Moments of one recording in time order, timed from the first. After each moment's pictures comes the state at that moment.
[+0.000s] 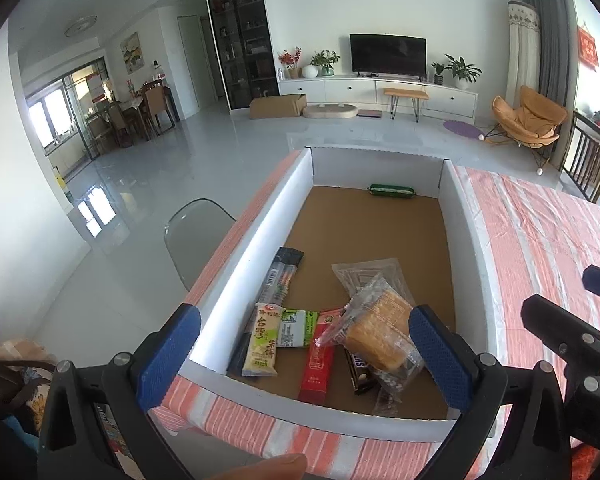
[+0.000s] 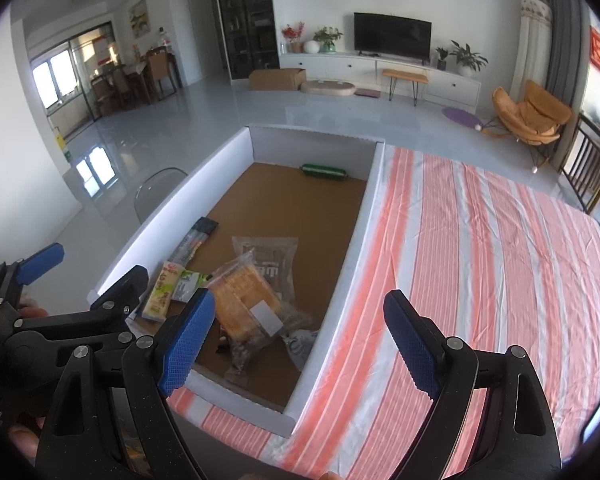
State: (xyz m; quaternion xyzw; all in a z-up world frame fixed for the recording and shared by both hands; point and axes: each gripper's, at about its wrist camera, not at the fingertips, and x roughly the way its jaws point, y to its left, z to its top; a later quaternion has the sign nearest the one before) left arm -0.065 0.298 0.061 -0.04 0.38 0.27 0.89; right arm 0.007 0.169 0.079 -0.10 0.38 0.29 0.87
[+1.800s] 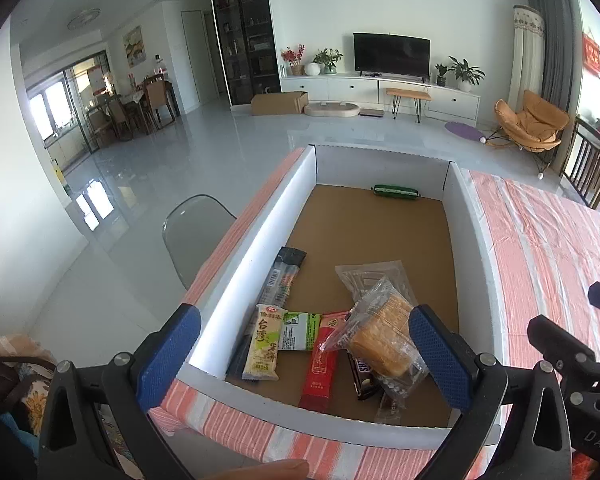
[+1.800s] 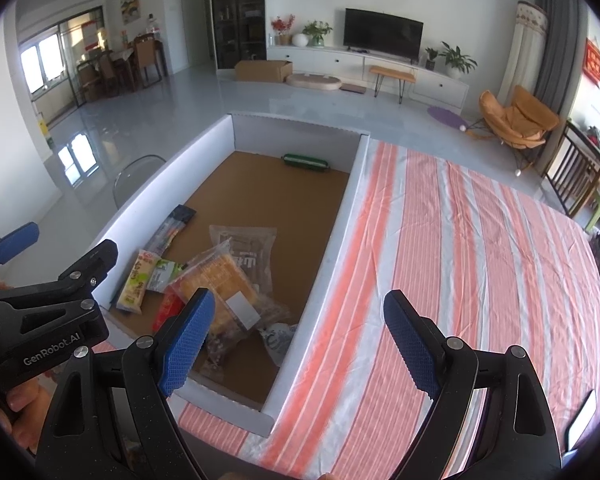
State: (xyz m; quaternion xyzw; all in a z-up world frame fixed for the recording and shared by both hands) left arm -0.059 0.320 0.054 -0.07 0.38 0.26 0.89; right arm 0.008 0.171 0.076 -0.13 0.40 0.26 0.87
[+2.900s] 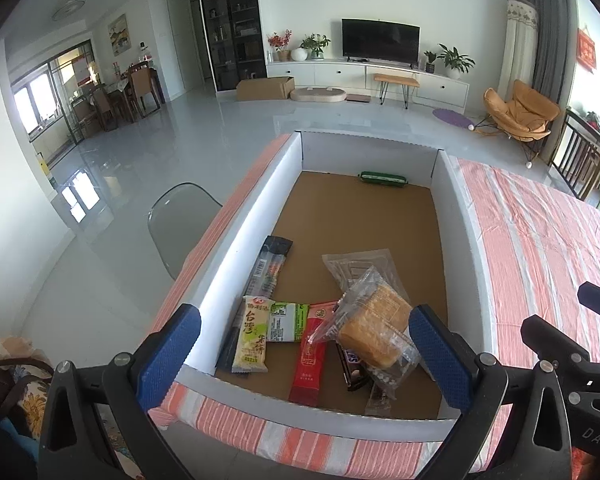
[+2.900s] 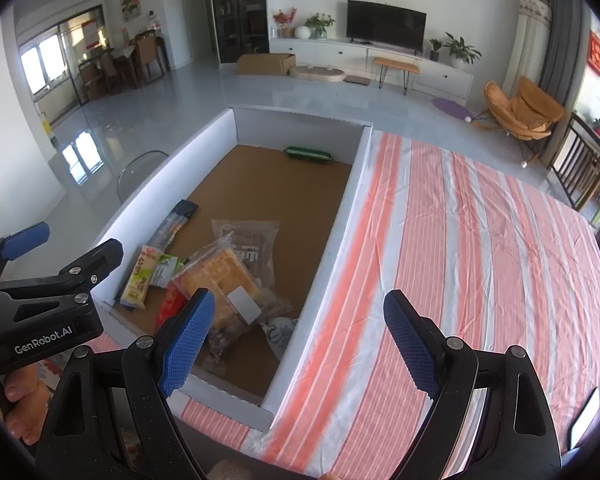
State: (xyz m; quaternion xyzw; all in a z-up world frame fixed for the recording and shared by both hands) left arm -0.050 0.322 0.055 -0.07 0.40 0.23 0.88; right arm 0.013 0.167 0.072 -0.12 0.41 0.27 0.86
